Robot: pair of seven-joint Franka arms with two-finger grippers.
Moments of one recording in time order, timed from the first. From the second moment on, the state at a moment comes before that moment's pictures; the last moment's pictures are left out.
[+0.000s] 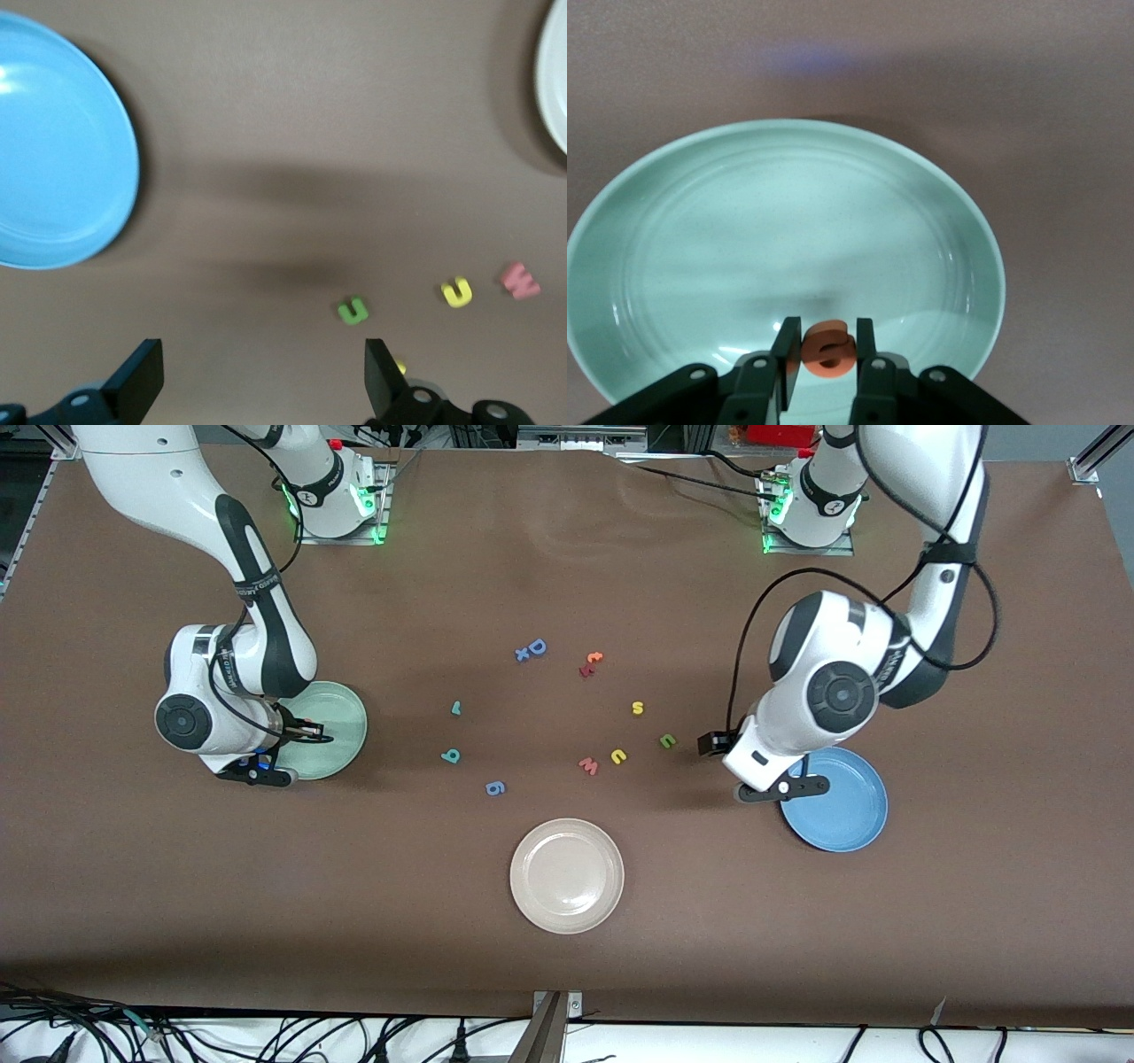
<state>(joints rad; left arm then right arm) -0.47 0.51 0.10 -1.62 -0.15 1.96 -0.49 0.28 0.49 -0.21 -1.98 0.07 2.15 0.15</state>
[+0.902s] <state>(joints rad) -0.50 0.54 0.03 -1.90 -0.22 2.39 -0.78 0.29 0.35 -0.02 -1.96 0.08 2.11 0.50</state>
